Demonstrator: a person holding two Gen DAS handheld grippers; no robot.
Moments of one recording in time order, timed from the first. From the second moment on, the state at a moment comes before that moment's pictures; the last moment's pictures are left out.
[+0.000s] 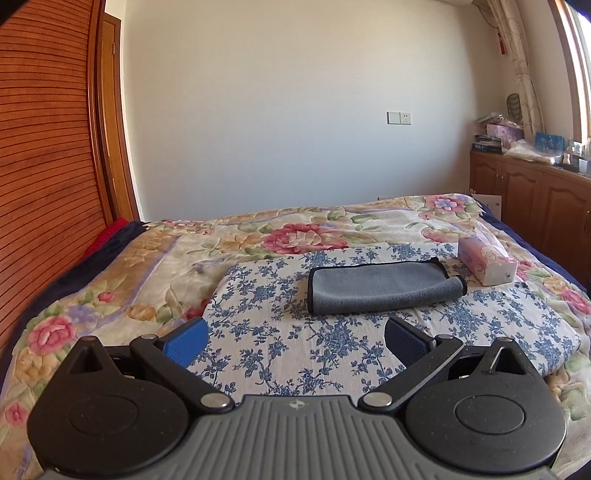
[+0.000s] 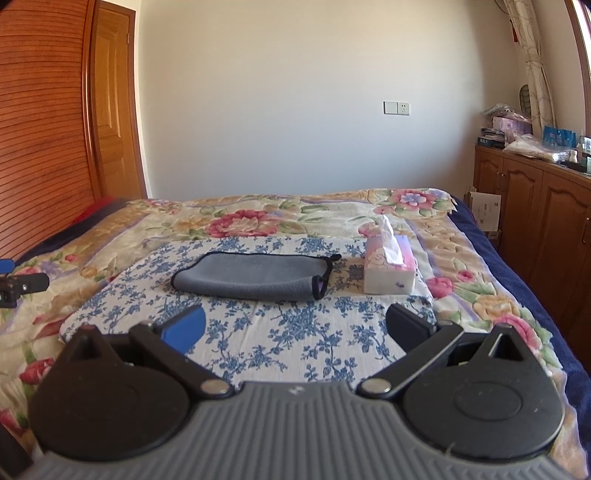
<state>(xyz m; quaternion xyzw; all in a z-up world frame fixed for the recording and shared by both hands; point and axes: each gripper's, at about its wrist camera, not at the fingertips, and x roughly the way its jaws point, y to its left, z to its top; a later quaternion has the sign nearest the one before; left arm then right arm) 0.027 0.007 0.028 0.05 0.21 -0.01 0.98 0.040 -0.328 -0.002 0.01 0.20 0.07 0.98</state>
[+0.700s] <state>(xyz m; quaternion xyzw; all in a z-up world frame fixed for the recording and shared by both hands) 0.014 0.015 0.018 0.04 0.16 -0.02 0.99 0.027 -0.333 -0.003 0.01 0.14 0.05 0.99</state>
